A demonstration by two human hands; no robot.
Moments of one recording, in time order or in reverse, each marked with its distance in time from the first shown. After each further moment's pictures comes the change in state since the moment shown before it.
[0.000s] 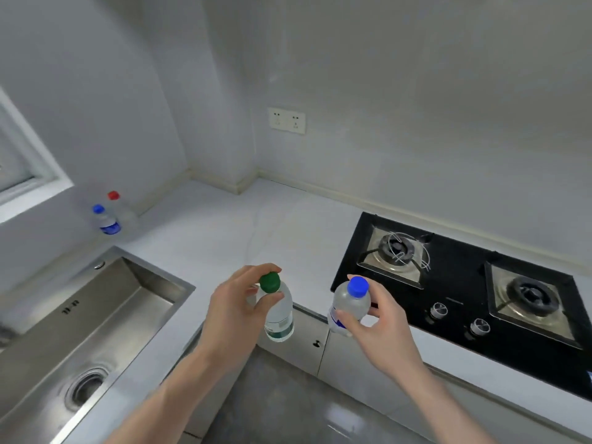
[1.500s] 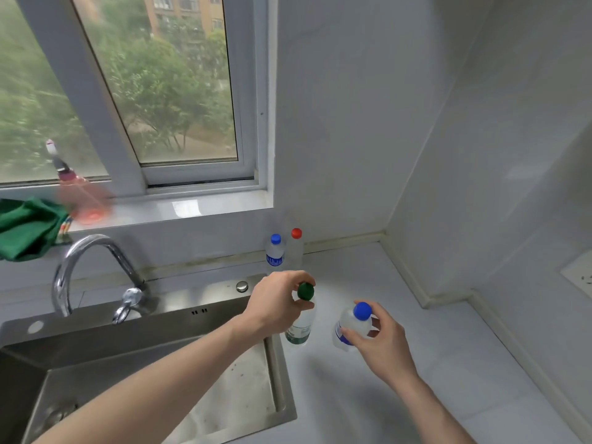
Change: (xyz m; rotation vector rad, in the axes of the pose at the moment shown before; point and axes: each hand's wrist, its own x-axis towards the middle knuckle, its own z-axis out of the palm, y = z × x) left_hand 0.287 -0.252 -0.240 0.494 0.355 -0.521; right_hand 0.415 -0.045 0.427 -0.100 -0.753 -0.112
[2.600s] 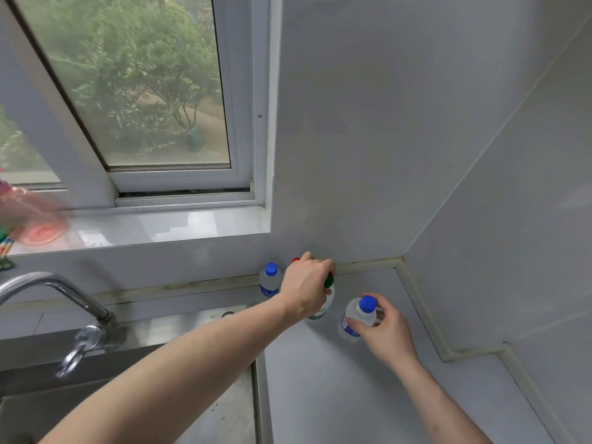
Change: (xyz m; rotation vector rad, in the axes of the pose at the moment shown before) left_hand 0.202 -0.024 0.051 0.234 0.005 0.112; right_hand 0.190 0.002 0.008 -0.083 -0.038 0.064
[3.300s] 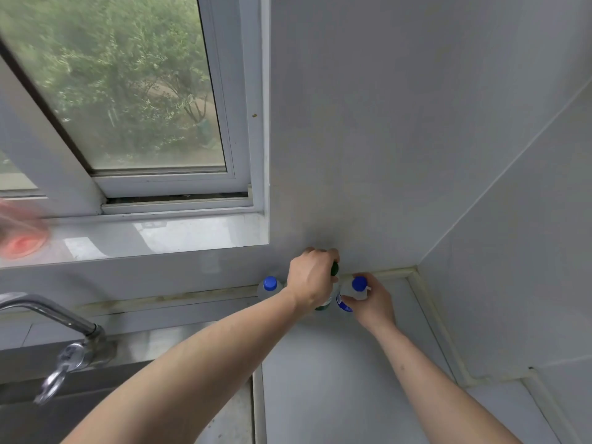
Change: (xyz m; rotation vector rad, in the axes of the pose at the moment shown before) left_hand 0.068 -0.016 0.012 -0.066 -0.006 -0.186; right_hand 0.123 0.001 0.048 -0.033 -0.004 0.084
